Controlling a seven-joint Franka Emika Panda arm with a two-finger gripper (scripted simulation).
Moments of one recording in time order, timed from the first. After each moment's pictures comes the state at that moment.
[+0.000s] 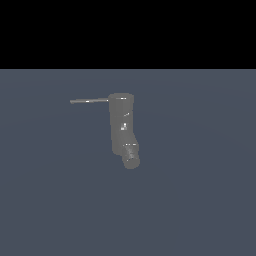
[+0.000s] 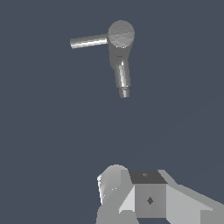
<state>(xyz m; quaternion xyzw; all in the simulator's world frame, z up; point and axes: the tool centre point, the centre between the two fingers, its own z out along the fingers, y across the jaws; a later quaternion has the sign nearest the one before) -0.258 0.010 0.473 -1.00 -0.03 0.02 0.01</state>
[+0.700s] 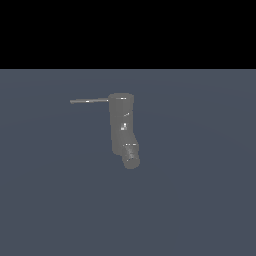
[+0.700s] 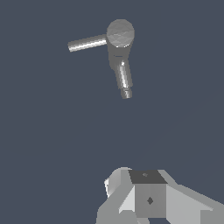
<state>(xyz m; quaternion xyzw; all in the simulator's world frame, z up) -0.253 0.026 0.459 -1.00 0.01 0.02 0.01</state>
